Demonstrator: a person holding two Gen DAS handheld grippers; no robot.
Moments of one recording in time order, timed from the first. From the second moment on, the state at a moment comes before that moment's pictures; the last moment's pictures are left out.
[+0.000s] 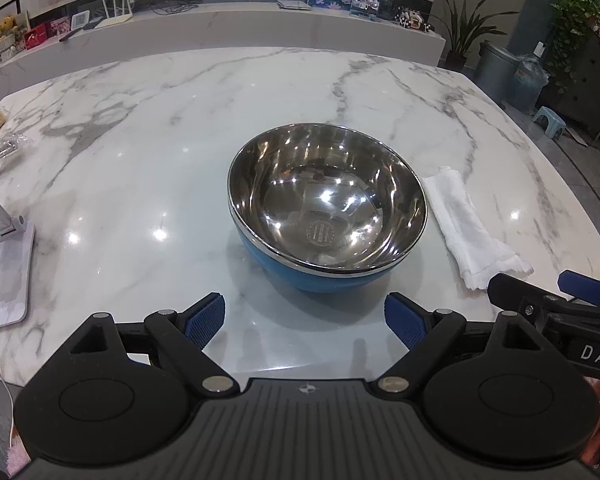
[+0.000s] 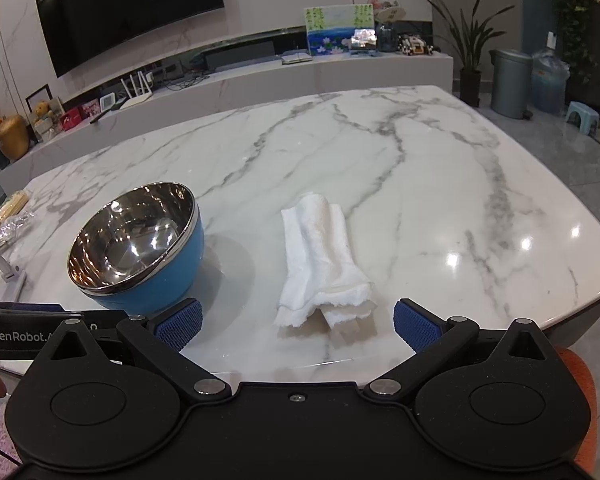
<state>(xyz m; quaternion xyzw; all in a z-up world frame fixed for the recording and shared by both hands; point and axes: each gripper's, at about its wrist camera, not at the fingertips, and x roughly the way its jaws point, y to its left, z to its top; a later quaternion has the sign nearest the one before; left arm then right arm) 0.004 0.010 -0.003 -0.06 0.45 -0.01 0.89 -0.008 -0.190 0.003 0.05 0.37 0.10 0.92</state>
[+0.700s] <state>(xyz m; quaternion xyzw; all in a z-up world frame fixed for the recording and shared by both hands) 0.005 0.012 -0.002 -0.06 0.45 0.01 0.89 -0.007 -0.191 0.001 0.05 0.38 0.10 0.92</state>
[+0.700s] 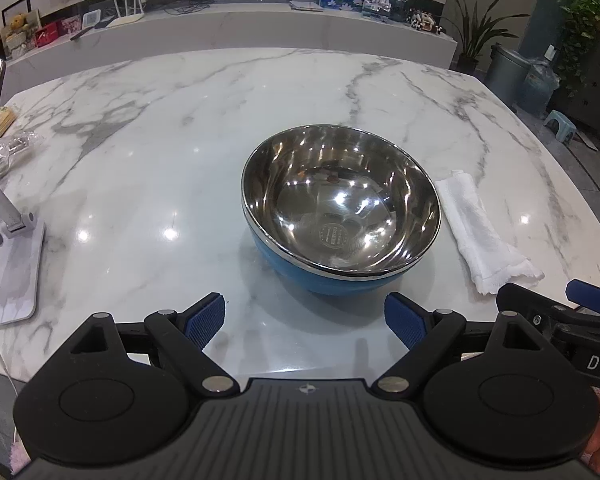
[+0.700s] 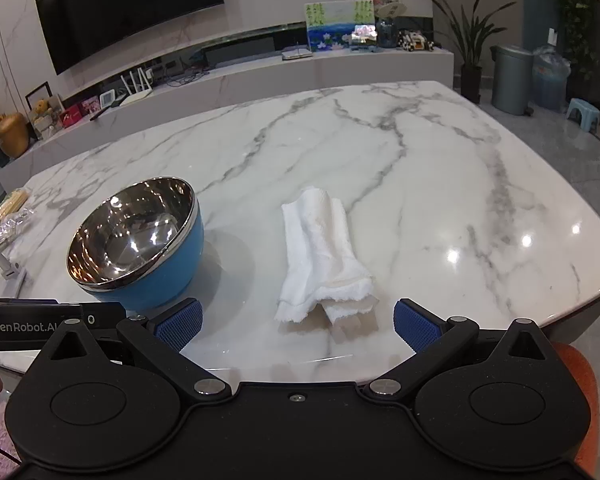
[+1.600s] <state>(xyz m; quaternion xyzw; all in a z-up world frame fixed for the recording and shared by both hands) 0.005 0.011 -0.004 -0.05 0.46 0.01 0.89 -0.009 -0.190 -0.001 0.04 0.38 0.10 0.92</state>
